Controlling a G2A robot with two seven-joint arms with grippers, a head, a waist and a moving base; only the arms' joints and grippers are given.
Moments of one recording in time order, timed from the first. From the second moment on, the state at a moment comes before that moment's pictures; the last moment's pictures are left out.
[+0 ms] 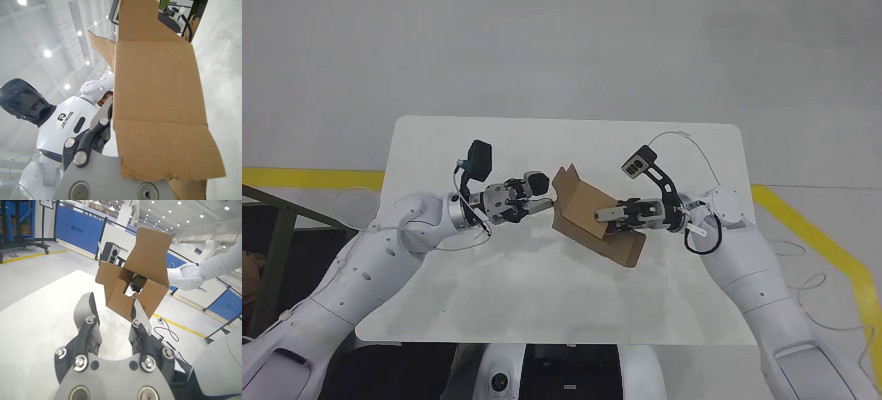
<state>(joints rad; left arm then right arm) 1.00 -0.81 -0.87 -1.48 0.54 -0.94 0.07 -0.90 -1.24 1.03 -1.13 0.81 -0.28 1.54</state>
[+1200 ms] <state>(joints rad) 0.92 -0.89 -0.83 -1.31 0.21 -0.89 -0.27 -0.78 -1.14 0.68 -1.18 0.95 -0.28 1.54</state>
